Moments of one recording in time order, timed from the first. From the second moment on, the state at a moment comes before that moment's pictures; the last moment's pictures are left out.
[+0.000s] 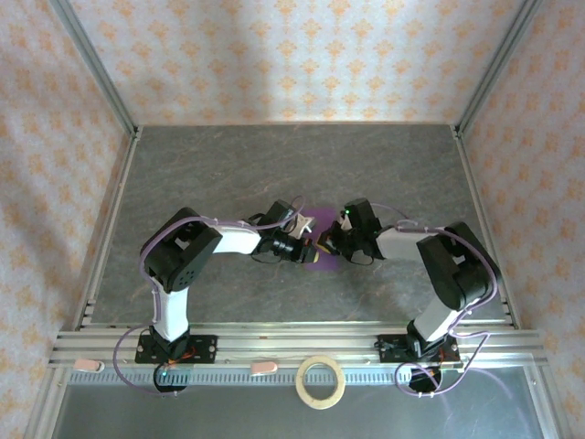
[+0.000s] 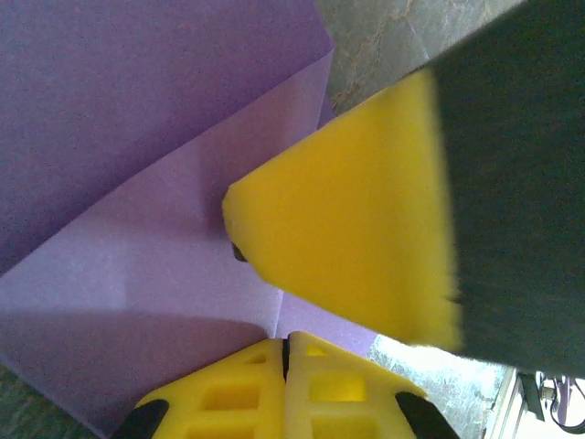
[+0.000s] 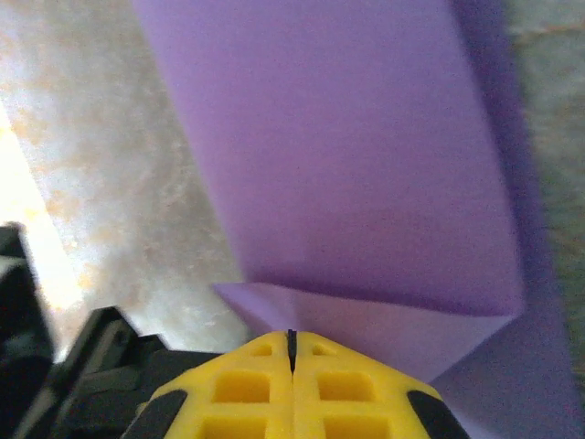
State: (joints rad) left arm -0.65 1.93 0.95 0.02 0.63 -0.48; right arm 0.47 1.66 0.67 0.08 -0.50 1.04
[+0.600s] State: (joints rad) left arm -0.65 1.93 0.94 0.05 0.64 -0.48; right arm 0.27 1.65 0.58 0.20 -0.56 1.00
